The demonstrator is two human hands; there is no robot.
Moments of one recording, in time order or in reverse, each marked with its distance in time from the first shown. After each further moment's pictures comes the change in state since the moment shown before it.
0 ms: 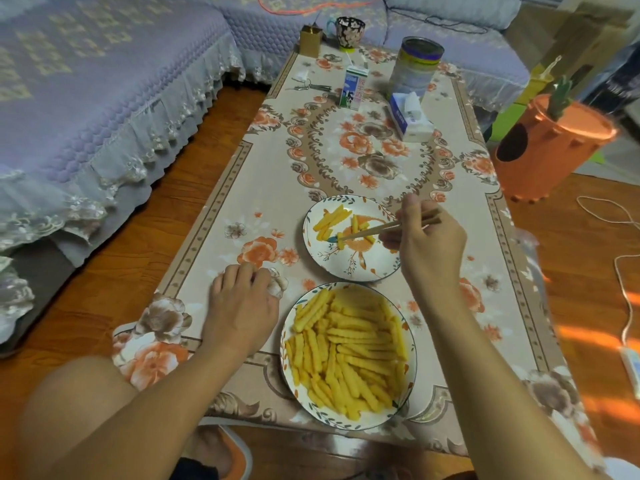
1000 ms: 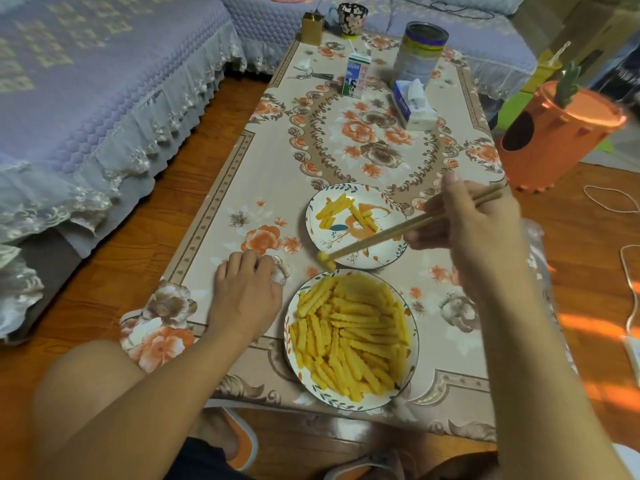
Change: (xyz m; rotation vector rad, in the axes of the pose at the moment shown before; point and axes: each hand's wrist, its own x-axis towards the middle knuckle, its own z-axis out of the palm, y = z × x) left_hand -0.001 0.000 0.002 -0.002 0.034 -0.001; right_hand -0.012 -0.036 -0.049 0.134 -0.168 0.073
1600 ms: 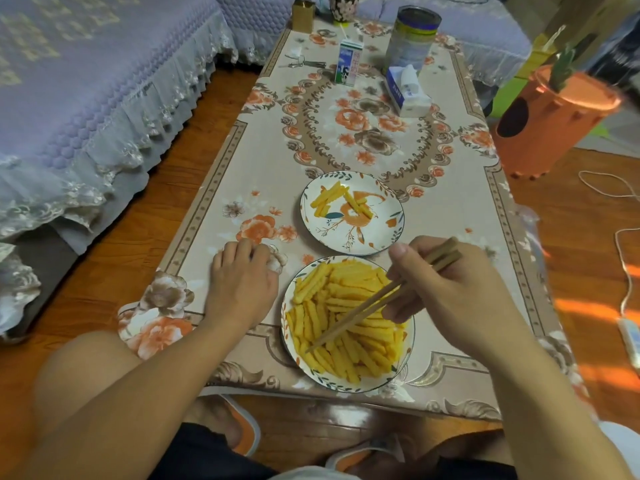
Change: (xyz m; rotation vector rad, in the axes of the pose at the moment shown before) left_hand -0.001 -0.002 0.005 0.011 0.026 0.016; right_hand -0.073 0.005 -0.011 -0.123 -0.342 0.079
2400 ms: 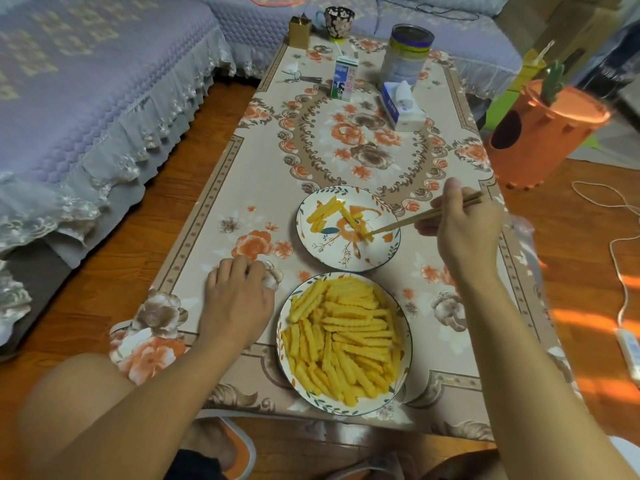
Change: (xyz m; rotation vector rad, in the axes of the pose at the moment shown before) left_hand 0.001 0.001 -0.002 -0.028 0.013 0.002; right_hand 0.117 0.041 -0.036 -0.036 0.578 -0.066
